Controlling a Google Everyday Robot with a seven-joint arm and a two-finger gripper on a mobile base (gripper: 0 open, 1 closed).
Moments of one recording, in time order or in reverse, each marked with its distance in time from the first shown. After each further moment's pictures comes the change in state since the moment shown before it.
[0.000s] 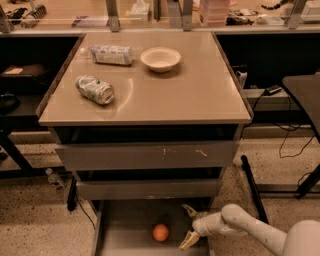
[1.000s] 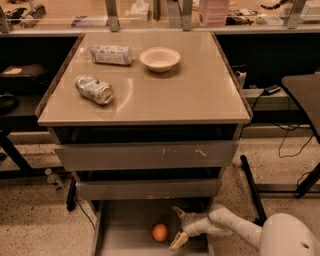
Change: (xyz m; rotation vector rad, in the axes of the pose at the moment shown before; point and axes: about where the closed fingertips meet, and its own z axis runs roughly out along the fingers) arm 0.012 -0.008 0.062 -0.021 0.011 0.003
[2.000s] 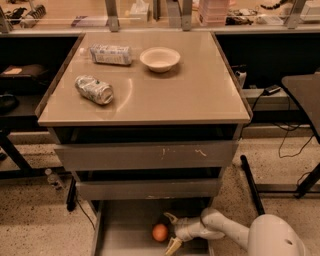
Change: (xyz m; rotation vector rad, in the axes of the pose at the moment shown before) arm 0.000 0.025 0.042 -0.091 -0.059 -0.010
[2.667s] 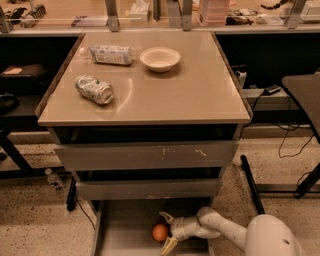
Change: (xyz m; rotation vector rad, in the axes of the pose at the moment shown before) arm -0.018 0.000 0.016 -0.017 -0.049 -0.039
